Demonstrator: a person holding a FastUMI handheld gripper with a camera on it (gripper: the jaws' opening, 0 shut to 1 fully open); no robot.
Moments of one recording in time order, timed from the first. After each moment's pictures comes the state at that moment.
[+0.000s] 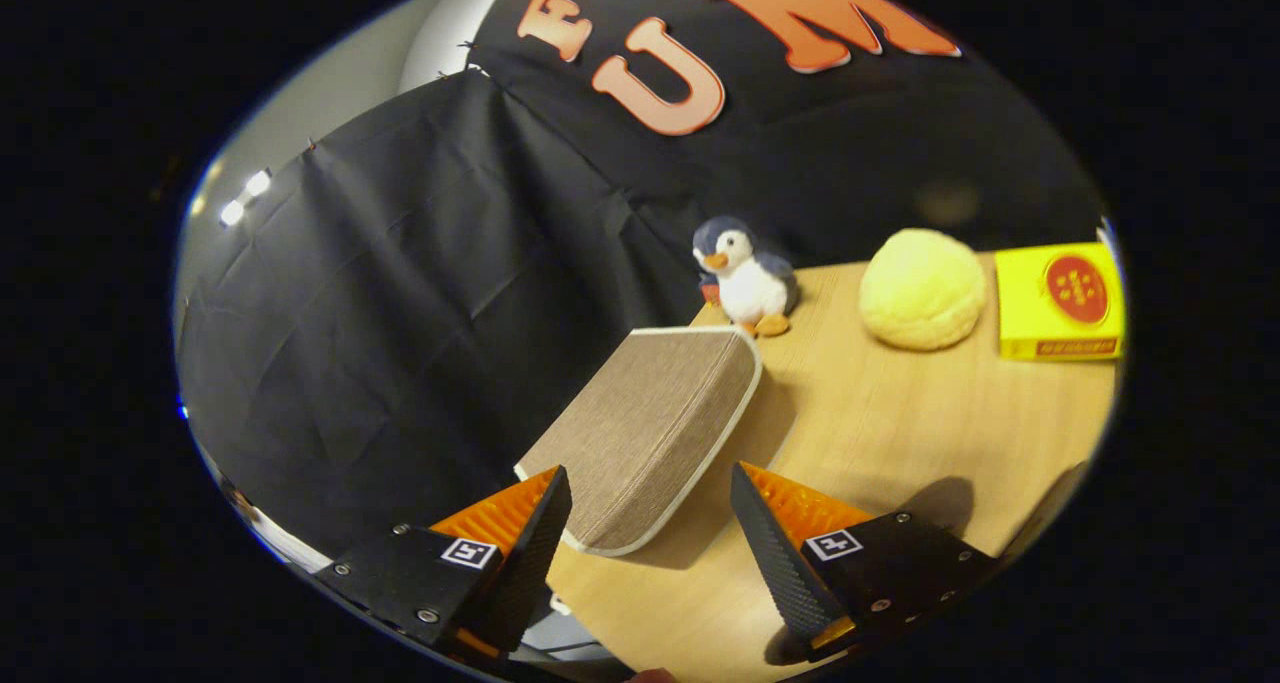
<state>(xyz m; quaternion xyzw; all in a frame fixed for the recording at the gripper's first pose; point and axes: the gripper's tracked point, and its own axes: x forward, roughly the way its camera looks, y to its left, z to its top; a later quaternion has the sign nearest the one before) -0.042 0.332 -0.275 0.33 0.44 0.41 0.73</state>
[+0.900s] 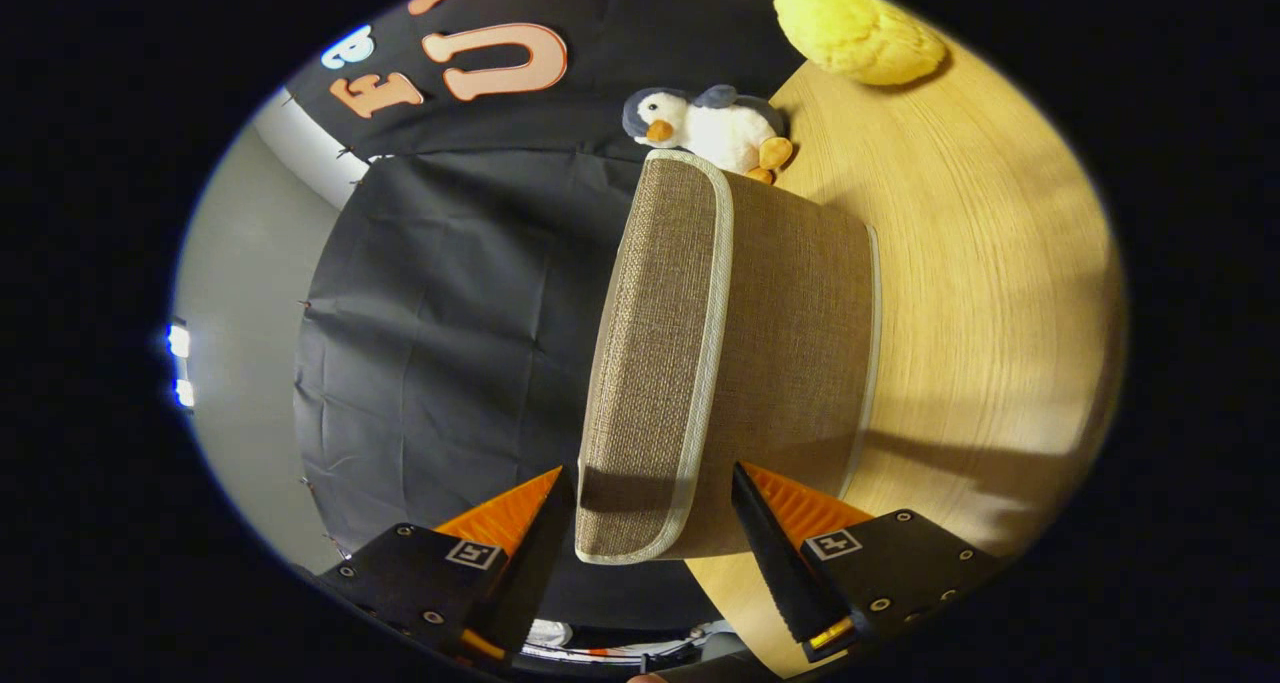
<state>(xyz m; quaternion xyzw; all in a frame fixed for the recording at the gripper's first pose) -0.068 0.398 -0.320 0.56 0.48 0.42 0.53</state>
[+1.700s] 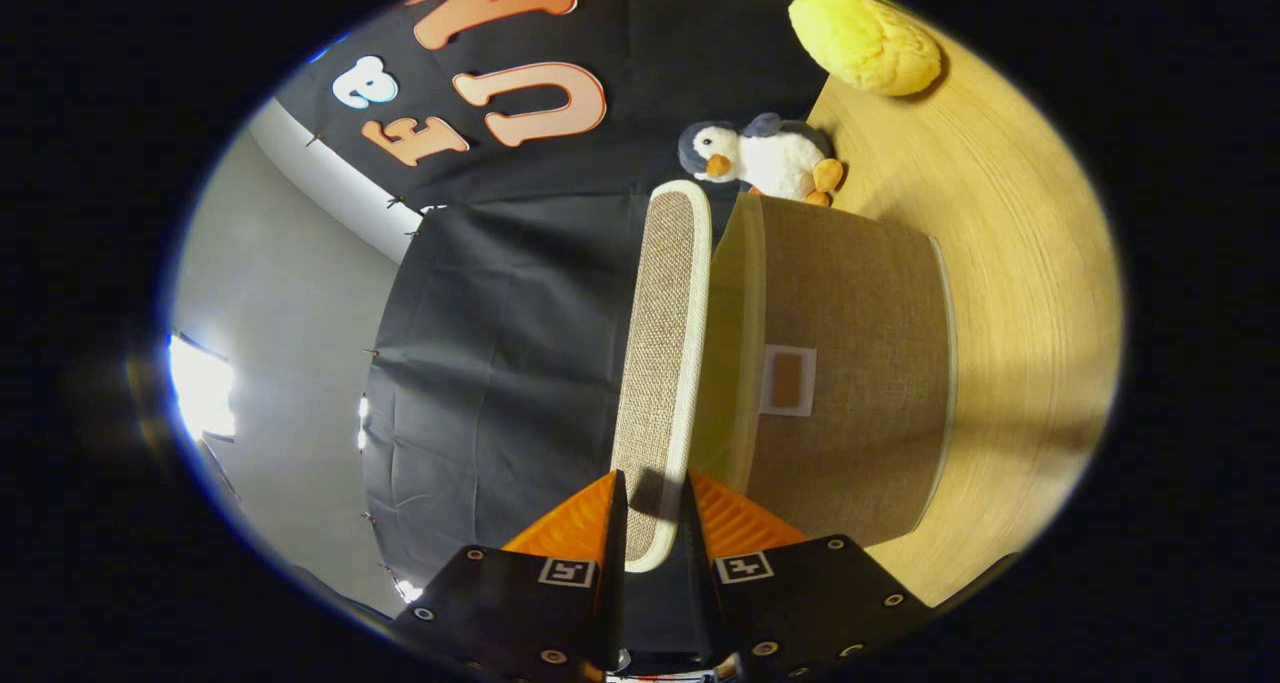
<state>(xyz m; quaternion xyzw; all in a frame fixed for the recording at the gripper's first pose) -0.055 0.396 -0.250 0.62 0.43 0.42 0.50</state>
